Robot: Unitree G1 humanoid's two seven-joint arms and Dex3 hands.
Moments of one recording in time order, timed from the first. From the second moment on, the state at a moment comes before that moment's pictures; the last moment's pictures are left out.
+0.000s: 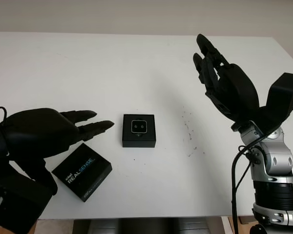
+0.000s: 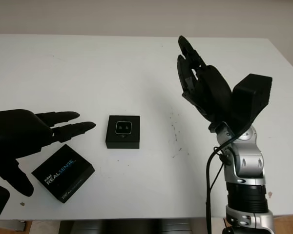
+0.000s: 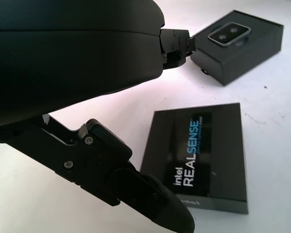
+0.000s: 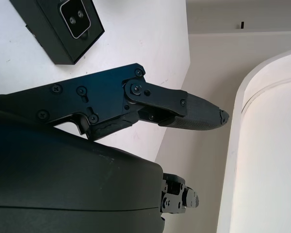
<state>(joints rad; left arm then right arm) -0.06 1.15 0.14 -0.51 0.37 -0.21 -0.89 -0.44 -0.30 -0.14 -0.08 0.25 0.31 0.34</state>
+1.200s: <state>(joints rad) 0.08 0.98 0.12 -0.40 0.52 -0.50 -0.55 -0.44 -0.31 -0.13 -0.10 0.24 0.32 0.34</state>
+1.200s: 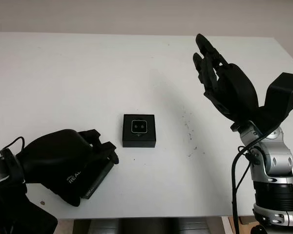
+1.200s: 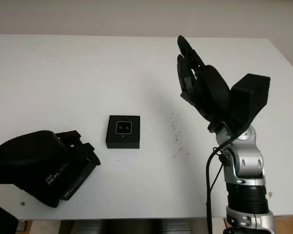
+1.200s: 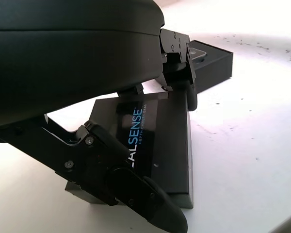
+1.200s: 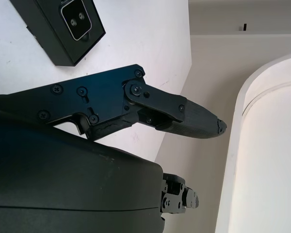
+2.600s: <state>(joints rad) -0.64 0.67 -0.21 -0.31 0.61 0.36 -0.85 -0.45 -0.22 -0.01 -0.04 0.16 0.35 0.28</state>
